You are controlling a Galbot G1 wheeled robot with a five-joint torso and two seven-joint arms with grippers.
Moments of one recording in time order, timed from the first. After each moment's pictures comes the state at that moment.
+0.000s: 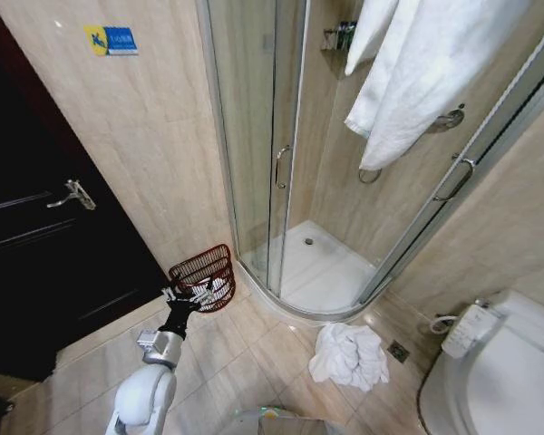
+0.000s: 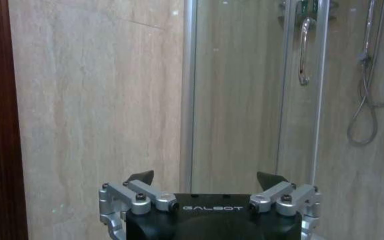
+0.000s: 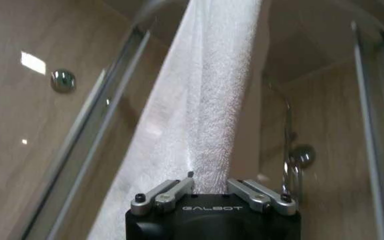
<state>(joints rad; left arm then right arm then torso) 1.65 -1.47 -0.67 -2.18 -0.18 0.02 0.11 -0.01 0.53 0.31 1.99 1.03 -0.51 0.25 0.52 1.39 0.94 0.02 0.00</state>
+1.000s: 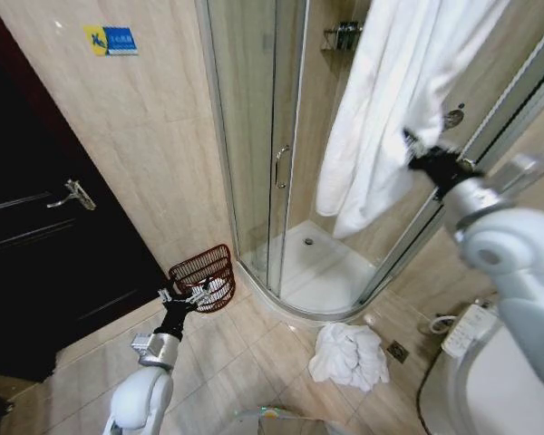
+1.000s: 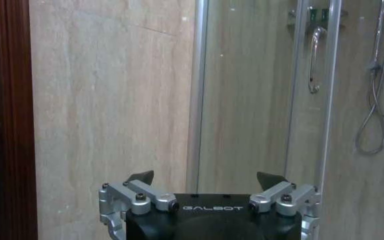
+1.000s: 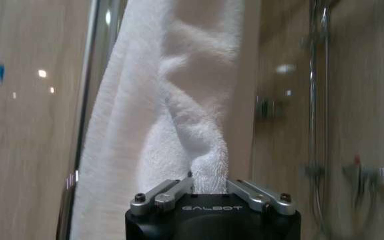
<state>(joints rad) 1.67 -1.47 -0.71 -2.18 -0.23 -0.01 0.11 -0.88 0.70 0.52 2.10 0.87 -0.27 0.19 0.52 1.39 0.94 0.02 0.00</state>
